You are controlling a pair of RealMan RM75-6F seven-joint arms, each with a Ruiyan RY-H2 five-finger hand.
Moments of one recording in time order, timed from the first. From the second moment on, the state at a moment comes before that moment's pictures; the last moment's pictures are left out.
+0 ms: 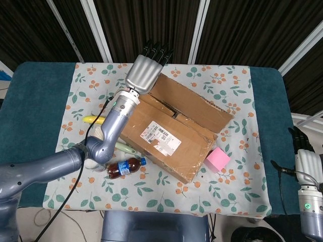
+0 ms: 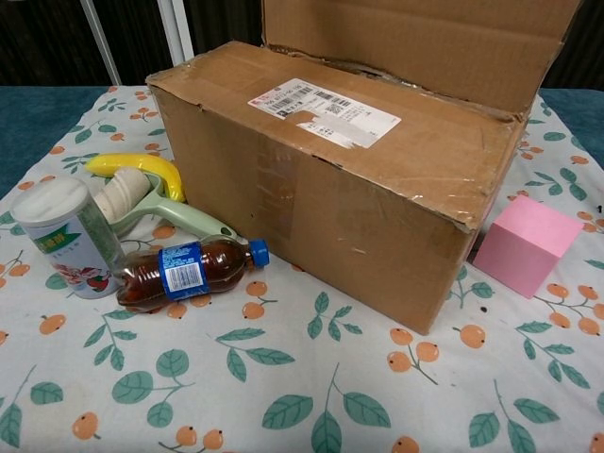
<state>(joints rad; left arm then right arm) -1.35 -1.54 -0.43 -1.14 0.83 0.87 0.72 0.15 -1.22 0.20 -1.51 -1.30 1.39 0.14</state>
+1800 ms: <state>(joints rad) -1.21 -1.14 -0.30 -1.54 0.77 0.64 0.53 0.16 -1.22 0.19 -1.53 -1.29 1.36 0.12</state>
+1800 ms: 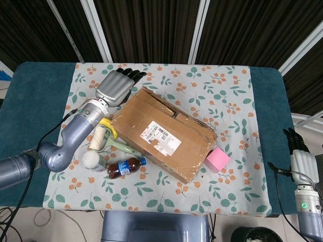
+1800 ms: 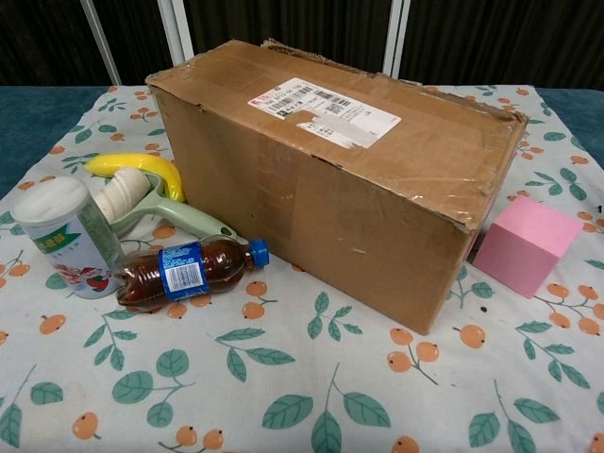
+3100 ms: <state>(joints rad) -1.44 -1.37 -0.11 -1.31 0.60 0.61 0.58 0.16 -1.21 0.20 -1.53 -1.28 1.36 0.14</state>
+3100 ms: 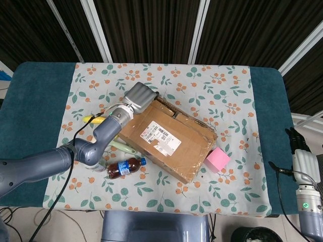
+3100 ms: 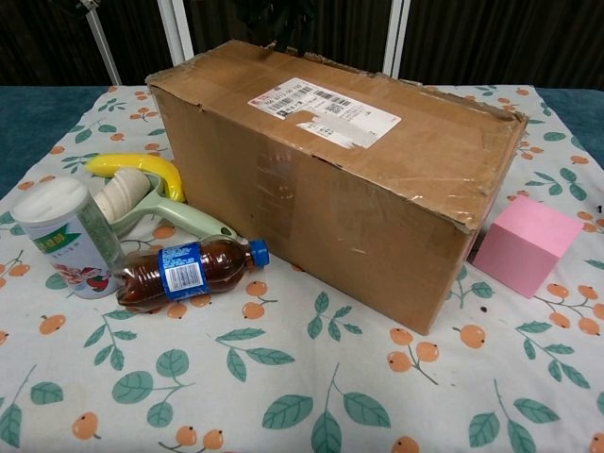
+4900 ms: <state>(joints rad) -1.35 -0.85 -0.23 -1.75 0.76 0.41 0.17 0.16 -1.21 0.19 -1.55 -1.29 1.35 0.14</state>
